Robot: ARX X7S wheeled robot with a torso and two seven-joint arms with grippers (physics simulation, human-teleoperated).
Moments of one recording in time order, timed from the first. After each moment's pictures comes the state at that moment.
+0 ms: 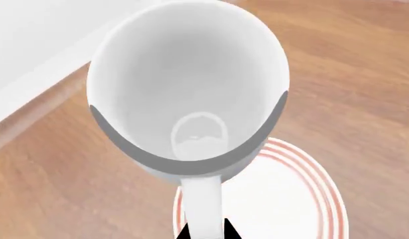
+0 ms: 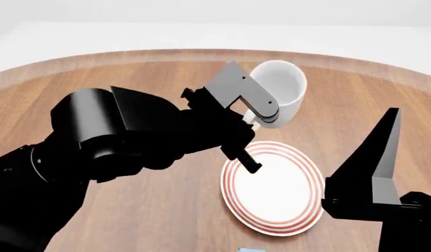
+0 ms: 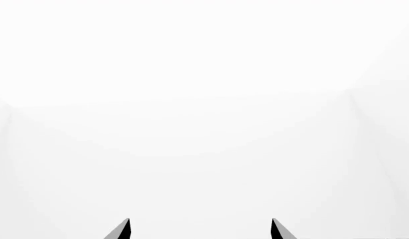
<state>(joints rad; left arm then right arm) -1.37 -0.30 0.89 0.07 -1.15 -1.14 -0.20 -0.03 0.39 -0.11 -0.70 0.14 -0.36 0.42</state>
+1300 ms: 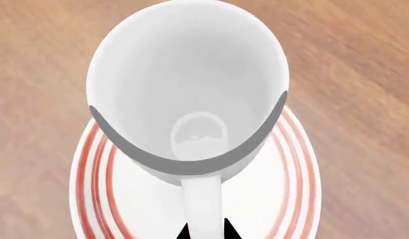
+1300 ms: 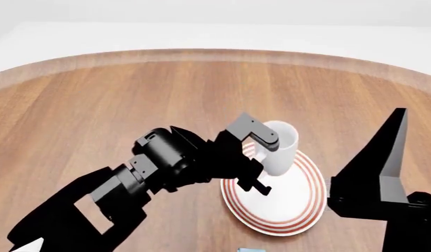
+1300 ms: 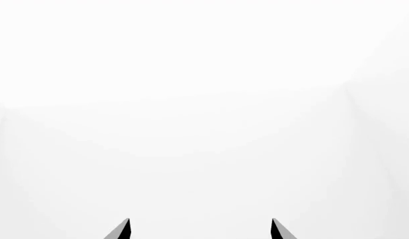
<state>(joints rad) -1.24 -0.05 1.10 -0.58 -0.99 -0.86 0.13 -0.03 0.41 -0.10 -0.69 0.17 -0.37 0.44</state>
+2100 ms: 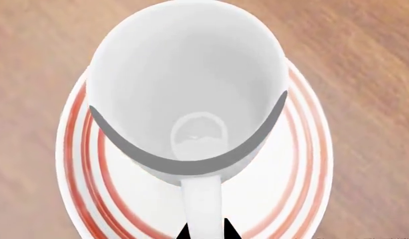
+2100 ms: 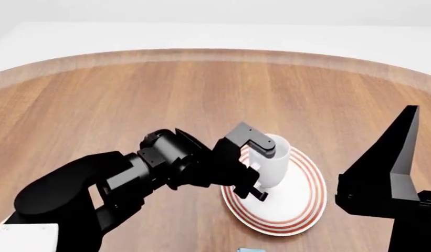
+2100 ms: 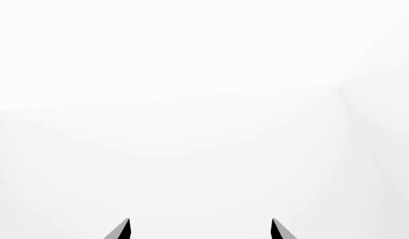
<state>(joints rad) -1.37 -0.02 1.57 -0.76 -1.43 -0.67 0.10 -0.03 0.42 -0.08 -0.70 0.20 -0.37 0.46</state>
